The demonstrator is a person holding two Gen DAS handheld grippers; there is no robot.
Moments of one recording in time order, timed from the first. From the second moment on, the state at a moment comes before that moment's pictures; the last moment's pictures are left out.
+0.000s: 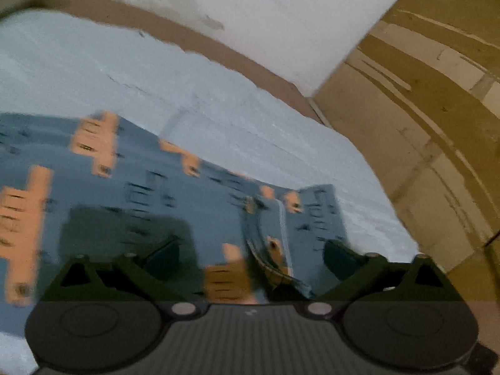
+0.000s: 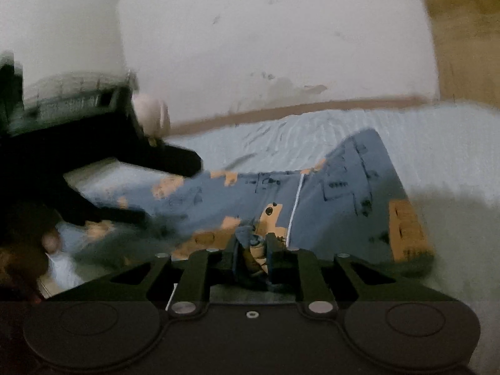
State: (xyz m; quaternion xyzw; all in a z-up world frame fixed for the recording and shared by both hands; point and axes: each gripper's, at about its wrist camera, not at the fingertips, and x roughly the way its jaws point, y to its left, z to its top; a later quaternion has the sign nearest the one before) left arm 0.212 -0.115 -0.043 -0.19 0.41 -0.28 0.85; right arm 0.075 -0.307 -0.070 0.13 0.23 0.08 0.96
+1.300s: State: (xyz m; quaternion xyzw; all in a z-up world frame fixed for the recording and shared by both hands) left arm 0.225 -0.176 -0.052 -0.13 0.44 -0.24 0.85; right arm 0.062 -0.334 -0.085 0.27 0.21 0.07 0.94
